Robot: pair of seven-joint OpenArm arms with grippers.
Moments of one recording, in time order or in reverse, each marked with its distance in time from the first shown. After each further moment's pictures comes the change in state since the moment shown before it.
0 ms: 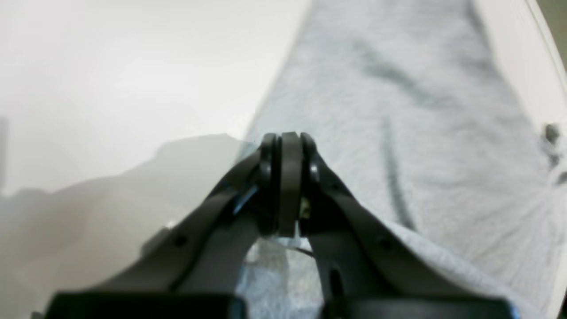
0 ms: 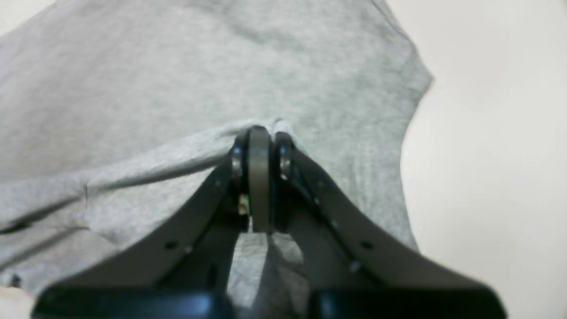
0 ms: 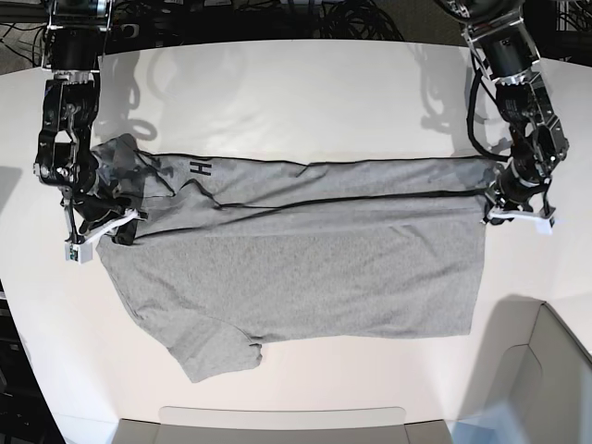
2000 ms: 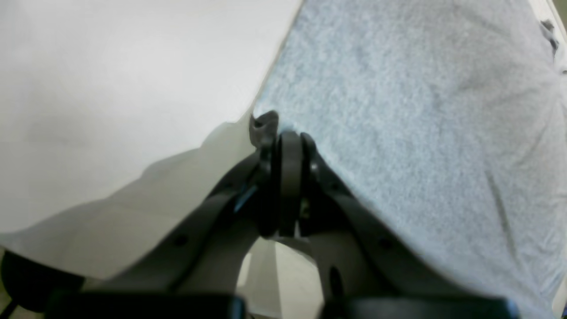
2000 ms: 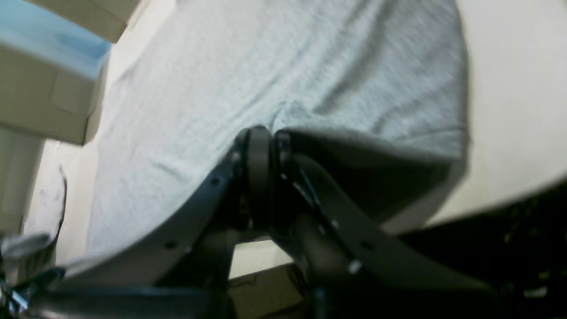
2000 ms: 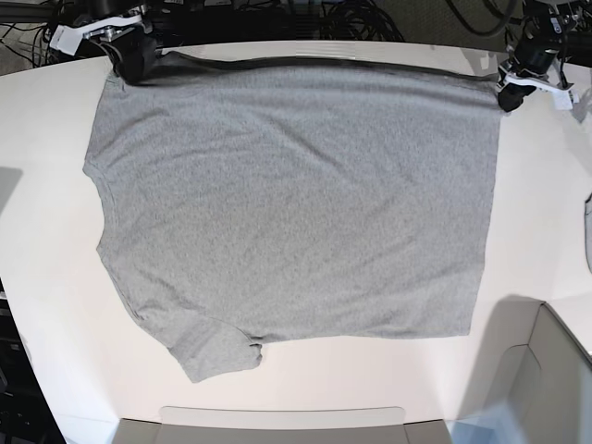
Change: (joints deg) left arm 41.6 0.5 -9.6 21.5 -18.0 -13.7 -5.8; right arm -65.7 9.6 -8.3 28.2 27.8 -0.6 62.2
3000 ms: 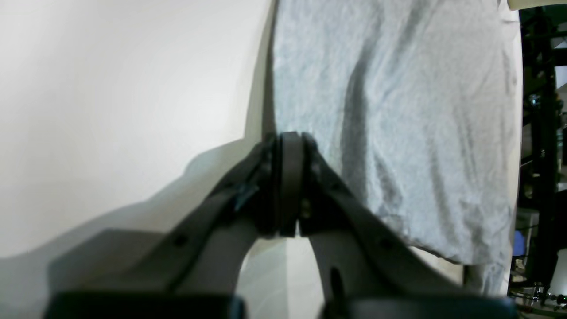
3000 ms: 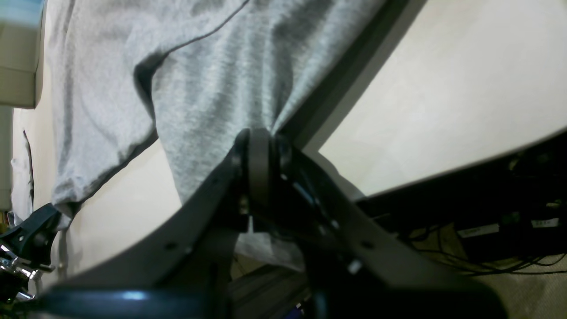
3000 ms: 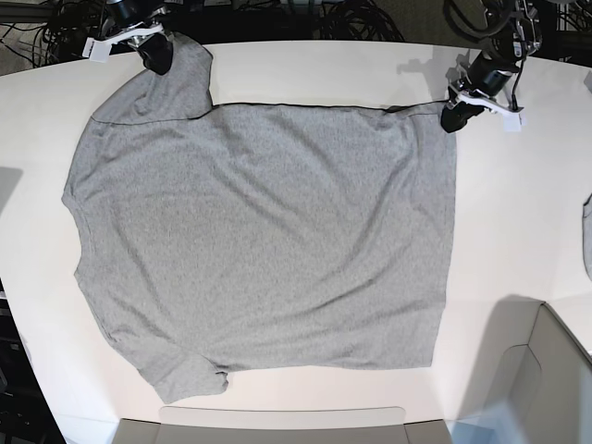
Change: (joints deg) left arm -6.4 1.1 15.7 -10.7 -2.8 -2.1 -3.9; right arm 13.0 3.1 -13.4 -15.2 7.4 -1.1 -4.5
